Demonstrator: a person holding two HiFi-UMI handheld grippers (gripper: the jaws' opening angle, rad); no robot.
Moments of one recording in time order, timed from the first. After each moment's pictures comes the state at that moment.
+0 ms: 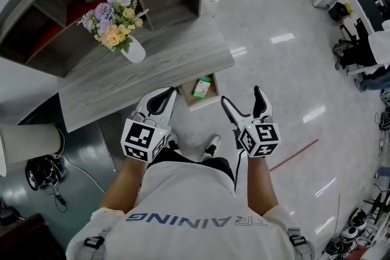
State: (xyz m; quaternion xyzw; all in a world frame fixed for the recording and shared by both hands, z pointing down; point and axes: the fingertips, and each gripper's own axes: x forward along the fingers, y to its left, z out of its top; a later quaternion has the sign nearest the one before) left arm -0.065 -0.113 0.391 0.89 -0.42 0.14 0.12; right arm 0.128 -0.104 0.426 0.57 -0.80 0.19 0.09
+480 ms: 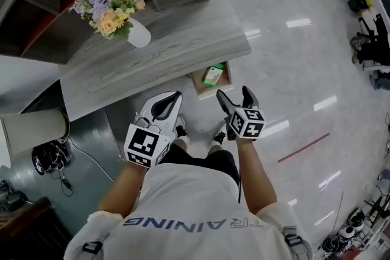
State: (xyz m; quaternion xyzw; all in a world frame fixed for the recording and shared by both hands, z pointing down) left arm -0.068 -0.102 0.450 0.88 -0.41 0.18 0.15; right arm 0.100 -0.116 0.614 0.55 -0.75 0.35 0.14
